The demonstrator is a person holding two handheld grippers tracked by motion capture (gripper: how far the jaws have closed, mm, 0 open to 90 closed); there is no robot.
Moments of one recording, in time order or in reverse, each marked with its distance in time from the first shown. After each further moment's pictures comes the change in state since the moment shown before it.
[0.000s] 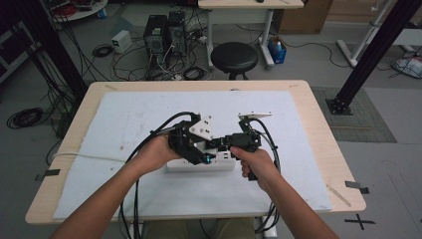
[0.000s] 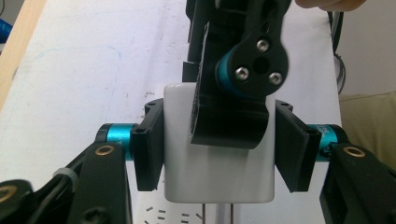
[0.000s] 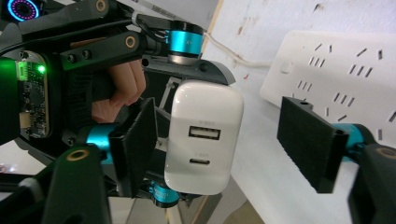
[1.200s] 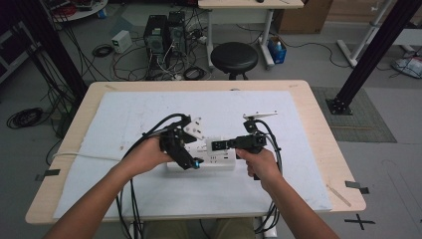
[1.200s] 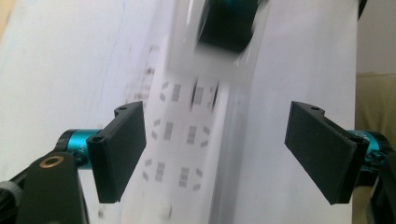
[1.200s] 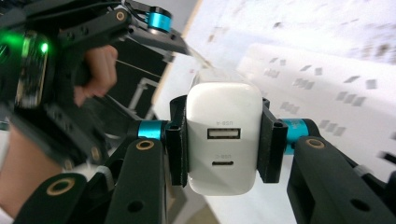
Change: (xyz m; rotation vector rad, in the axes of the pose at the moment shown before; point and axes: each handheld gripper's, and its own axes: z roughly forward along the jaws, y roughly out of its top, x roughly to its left) left arm 0.008 -0.033 -0.008 0.126 0.025 -0.143; right arm -0.011 -0.001 -0.014 -0.033 -0.141 -0.129
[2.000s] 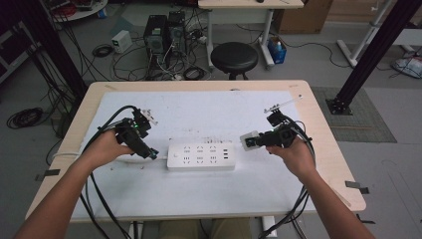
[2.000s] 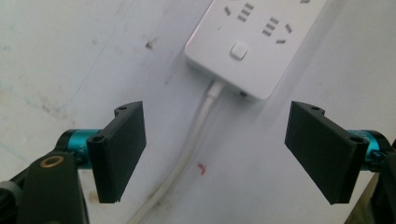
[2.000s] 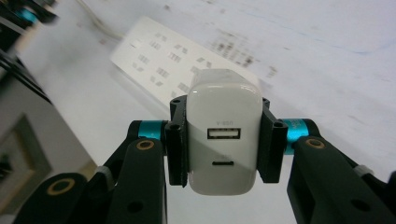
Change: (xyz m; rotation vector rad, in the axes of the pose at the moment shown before) left arm 0.050 -0.090 -0.034 0.231 0.079 -0.338; right arm 0.018 0.011 -0.074 0.124 -0.471 -0.296
